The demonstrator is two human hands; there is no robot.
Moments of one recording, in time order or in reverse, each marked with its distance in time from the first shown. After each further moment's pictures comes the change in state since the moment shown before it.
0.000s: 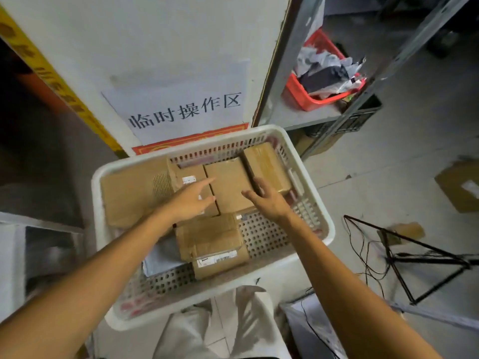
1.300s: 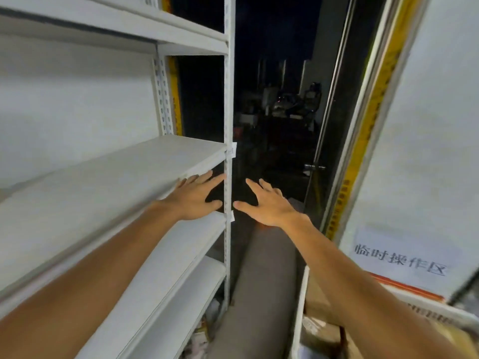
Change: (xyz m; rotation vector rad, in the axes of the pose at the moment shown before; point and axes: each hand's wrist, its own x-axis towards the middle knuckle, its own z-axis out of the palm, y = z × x) left_hand -0.593 -0.043 -0.230 0.536 0.870 -0.429; right_hand -0.307 -0.402 0.272 -0.679 -0.084 -1.062
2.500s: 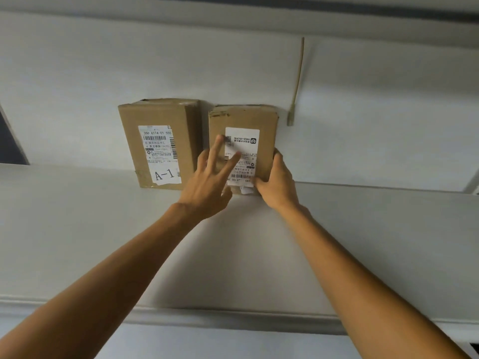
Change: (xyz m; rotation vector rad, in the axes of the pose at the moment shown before) left_hand -0.219 -0.318 -0.061 0.483 0.569 -0.944; right_hand 0.130 -0.476 0.179 0.714 -0.260 -0.917
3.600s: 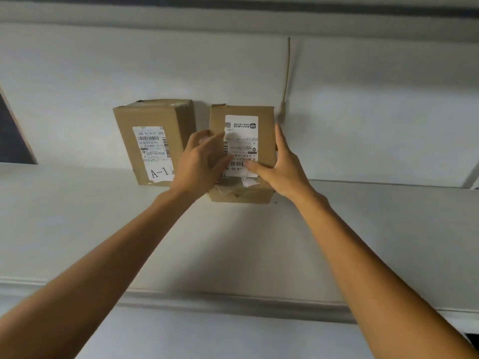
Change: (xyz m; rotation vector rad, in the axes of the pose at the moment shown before) left_hand 0.010 0.024 -0.034 -0.469 0.213 -0.217; right_hand -0.003 -0.006 -0.053 0.134 -0.157 -0.115
